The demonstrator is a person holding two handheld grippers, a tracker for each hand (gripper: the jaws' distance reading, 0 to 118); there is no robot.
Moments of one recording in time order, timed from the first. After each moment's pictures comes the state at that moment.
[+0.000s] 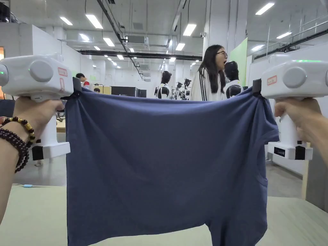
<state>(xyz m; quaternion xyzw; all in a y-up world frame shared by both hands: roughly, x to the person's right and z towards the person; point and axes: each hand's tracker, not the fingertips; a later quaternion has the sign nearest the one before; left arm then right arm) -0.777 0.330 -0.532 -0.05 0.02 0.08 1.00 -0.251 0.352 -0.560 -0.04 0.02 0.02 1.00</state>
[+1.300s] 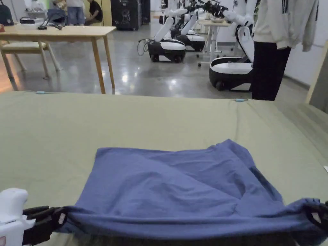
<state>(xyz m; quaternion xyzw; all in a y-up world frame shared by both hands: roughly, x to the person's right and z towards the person) -0.802 -0.079 -0.236 -0.33 -0.15 0.06 0.93 -0.185 -0.027 -0.241 -0.35 0.15 0.10 0.92</state>
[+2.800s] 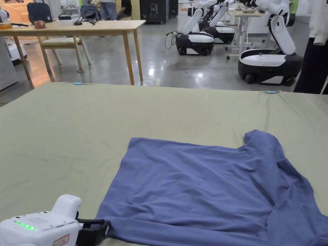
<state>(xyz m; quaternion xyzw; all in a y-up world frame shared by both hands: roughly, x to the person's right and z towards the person) -0.800 -0.127 -0.220 -0.38 -0.08 -0.02 0.92 -0.184 -0.014 -0.062 -0.22 0.10 -0.06 0.97</state>
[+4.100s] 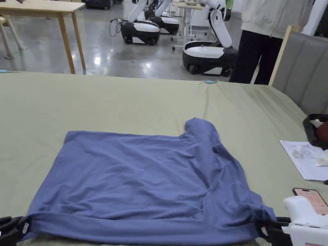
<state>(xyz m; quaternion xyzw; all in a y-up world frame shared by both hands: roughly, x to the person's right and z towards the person) -0.782 -0.095 -0.201 -0.32 -0.12 0.03 0.94 -0.173 -0.079 -0.217 -0.41 0.15 0.02 0.90</state>
